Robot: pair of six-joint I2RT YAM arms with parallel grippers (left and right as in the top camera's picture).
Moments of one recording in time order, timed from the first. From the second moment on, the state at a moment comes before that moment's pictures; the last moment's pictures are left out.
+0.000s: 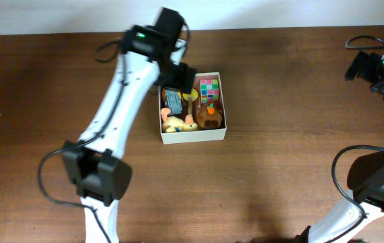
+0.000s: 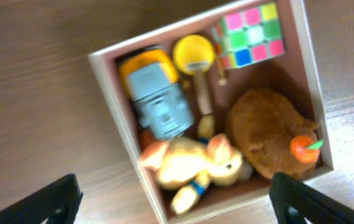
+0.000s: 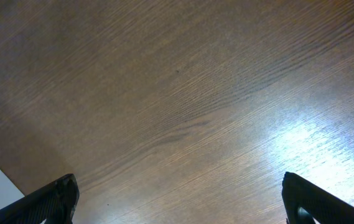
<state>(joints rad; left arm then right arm) -0.38 2.14 2.27 -1.41 0.02 -0.12 -0.41 2.02 2.22 -1.51 -0.03 0.18</state>
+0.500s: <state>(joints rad) -0.20 1.94 2.28 -1.57 -0.07 -0.18 -0.41 2.02 2.22 -1.51 -0.03 0.18</state>
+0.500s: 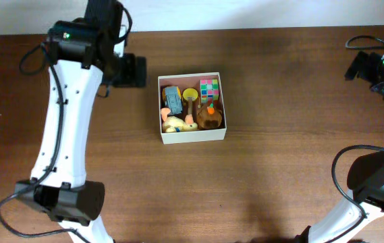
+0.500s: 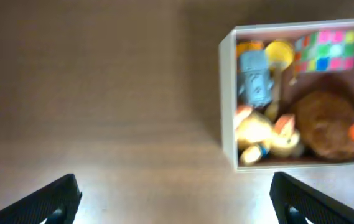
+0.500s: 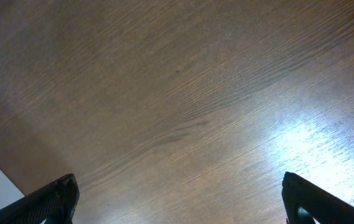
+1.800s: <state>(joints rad) -0.09 0.49 0.34 -0.11 -0.10 -0.27 -0.41 2.02 2.22 -1.51 -0.03 0.18</state>
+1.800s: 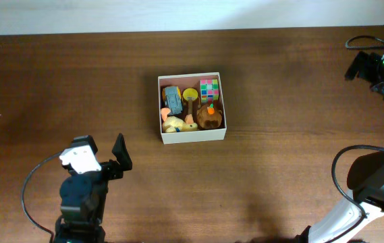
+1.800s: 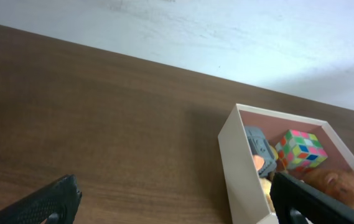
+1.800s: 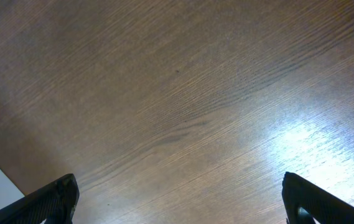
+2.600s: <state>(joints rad) -0.04 0.15 0.11 -0.12 -0.03 -0.21 -0.41 2.02 2.22 -1.51 -0.03 0.18</state>
